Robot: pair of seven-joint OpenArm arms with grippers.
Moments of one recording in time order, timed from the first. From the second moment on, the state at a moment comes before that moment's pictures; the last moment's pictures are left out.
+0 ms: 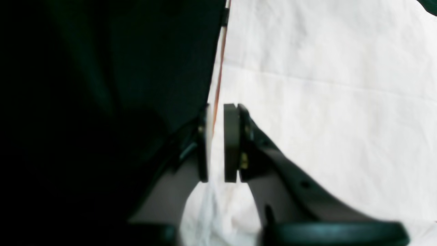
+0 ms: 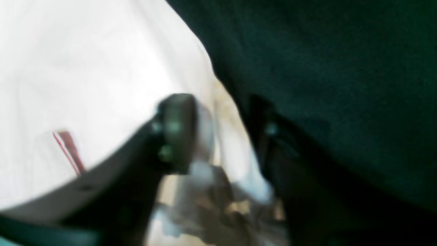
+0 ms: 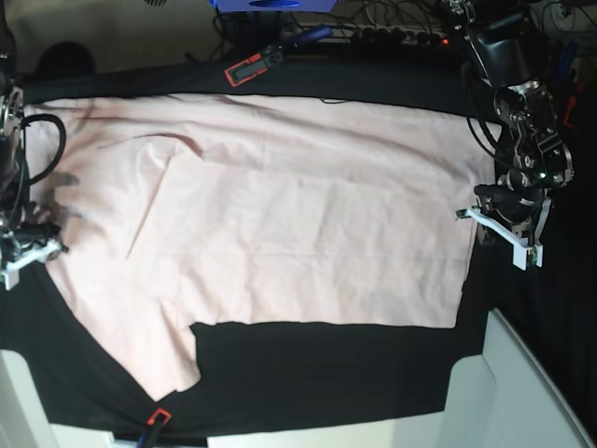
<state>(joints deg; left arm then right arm) -2.0 -11.5 -28.0 71.2 -5.7 -25.0 31.1 26.8 25.1 6.5 16.9 21.4 20.3 -14.7</state>
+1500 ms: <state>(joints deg) -31.9 -14.0 -15.9 19.0 -5.7 -10.4 15.9 26.6 25.1 6.4 16.8 21.4 20.7 -14.7</state>
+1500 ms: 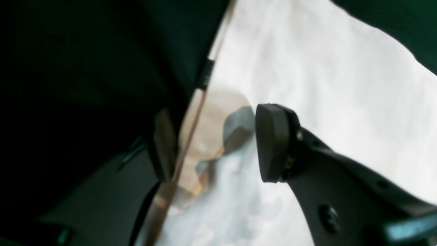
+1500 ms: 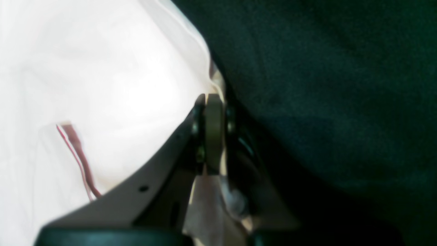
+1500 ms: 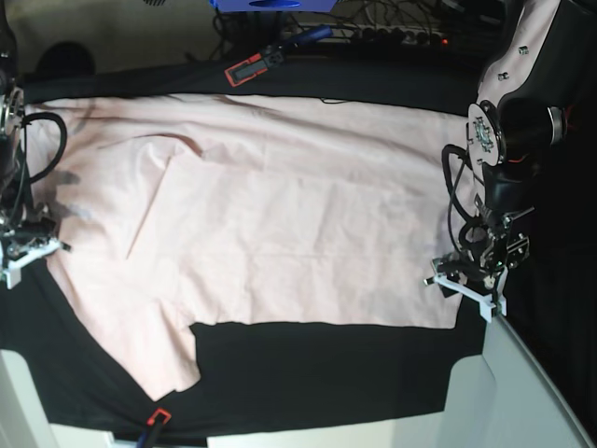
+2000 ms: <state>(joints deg) -31.6 -13.3 -16.3 19.0 -6.8 -10.5 15.8 26.3 25.0 6.4 17.9 21.4 20.6 -15.0</state>
